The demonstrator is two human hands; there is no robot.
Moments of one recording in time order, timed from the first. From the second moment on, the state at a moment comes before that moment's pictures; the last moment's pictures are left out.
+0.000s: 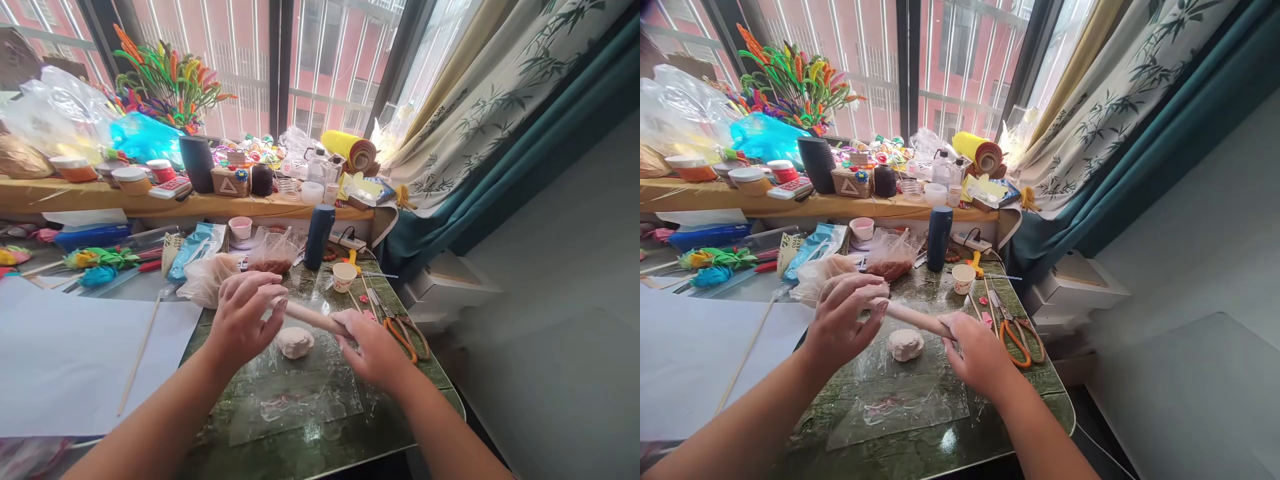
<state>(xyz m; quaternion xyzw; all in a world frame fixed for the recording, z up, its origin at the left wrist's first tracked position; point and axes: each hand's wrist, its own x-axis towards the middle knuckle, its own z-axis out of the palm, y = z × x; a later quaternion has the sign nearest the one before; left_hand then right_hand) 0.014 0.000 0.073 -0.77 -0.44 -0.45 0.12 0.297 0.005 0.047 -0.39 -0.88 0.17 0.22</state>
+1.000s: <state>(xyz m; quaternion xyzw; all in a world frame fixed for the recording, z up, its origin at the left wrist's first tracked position) 0.016 -0.019 0.005 -0.84 -0.43 -0.24 -0.24 0.226 0.011 0.003 -0.36 -0.87 0.23 0.25</state>
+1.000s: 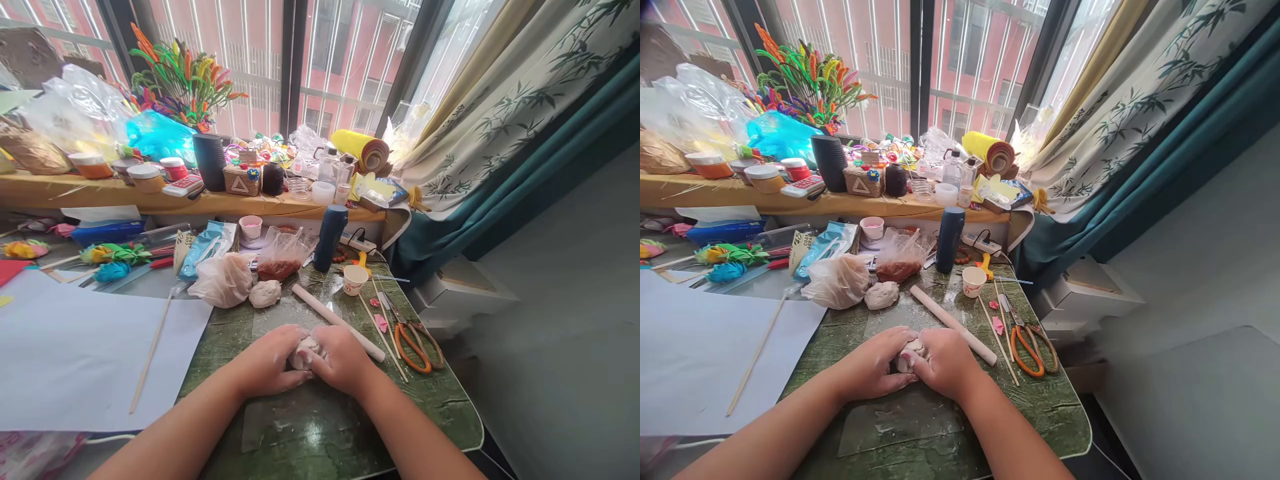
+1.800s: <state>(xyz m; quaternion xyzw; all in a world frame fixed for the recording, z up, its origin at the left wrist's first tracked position) -0.036 0.051 0.027 -0.70 -0.60 -0.40 -0.01 0.229 0.001 0.003 -0.36 -0.78 0.31 0.41</state>
